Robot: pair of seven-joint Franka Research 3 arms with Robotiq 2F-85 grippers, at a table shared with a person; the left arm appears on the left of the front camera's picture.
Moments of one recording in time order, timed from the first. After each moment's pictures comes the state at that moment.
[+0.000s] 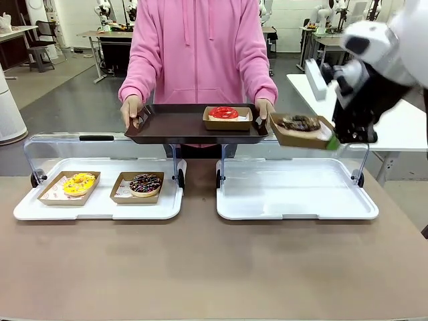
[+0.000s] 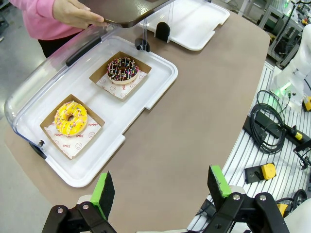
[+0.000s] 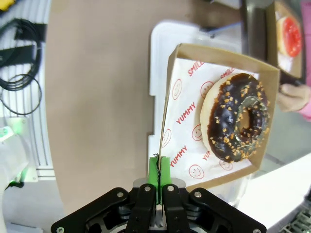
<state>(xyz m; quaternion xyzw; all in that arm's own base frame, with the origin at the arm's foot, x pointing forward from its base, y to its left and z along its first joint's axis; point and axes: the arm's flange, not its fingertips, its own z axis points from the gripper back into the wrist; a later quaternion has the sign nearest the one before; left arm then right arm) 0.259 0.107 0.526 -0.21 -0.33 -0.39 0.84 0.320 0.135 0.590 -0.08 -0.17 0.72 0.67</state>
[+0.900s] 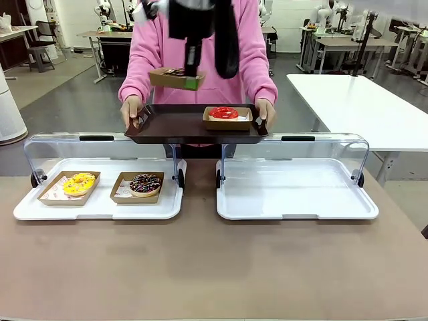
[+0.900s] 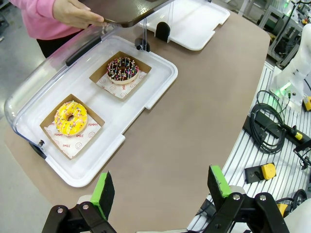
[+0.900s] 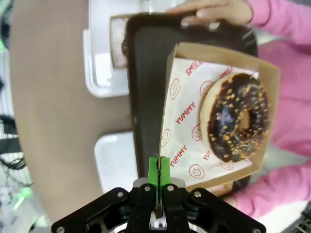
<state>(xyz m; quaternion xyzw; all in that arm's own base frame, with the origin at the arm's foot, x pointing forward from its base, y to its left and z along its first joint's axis) 0.259 0.107 0.526 -0.21 -0.33 -0.39 0.84 0.499 0.432 0.648 -0.05 -0.15 0.68 0.71</state>
